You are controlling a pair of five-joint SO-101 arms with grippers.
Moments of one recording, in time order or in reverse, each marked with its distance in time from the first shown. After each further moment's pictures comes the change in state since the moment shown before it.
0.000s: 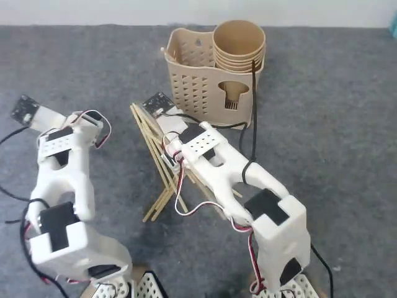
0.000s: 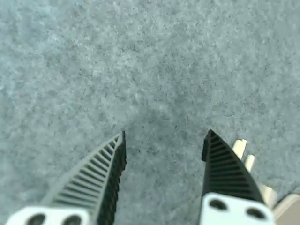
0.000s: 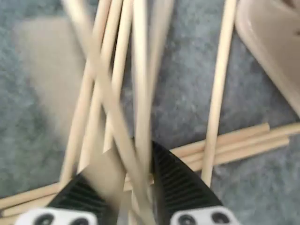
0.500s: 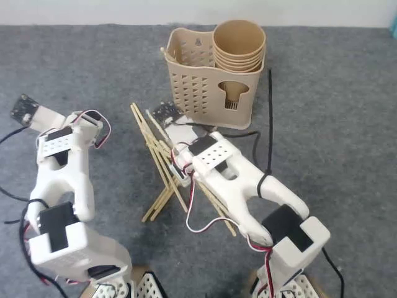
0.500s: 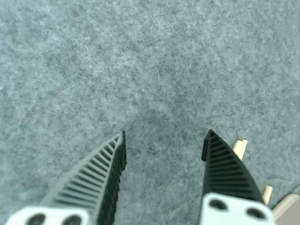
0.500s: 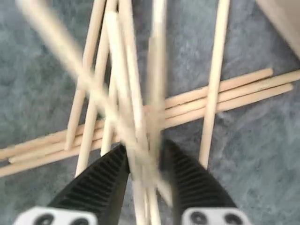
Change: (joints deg) left arm 0.0 0.0 0.0 0.0 0.0; right arm 0.0 -11.9 15.5 -1.4 1.0
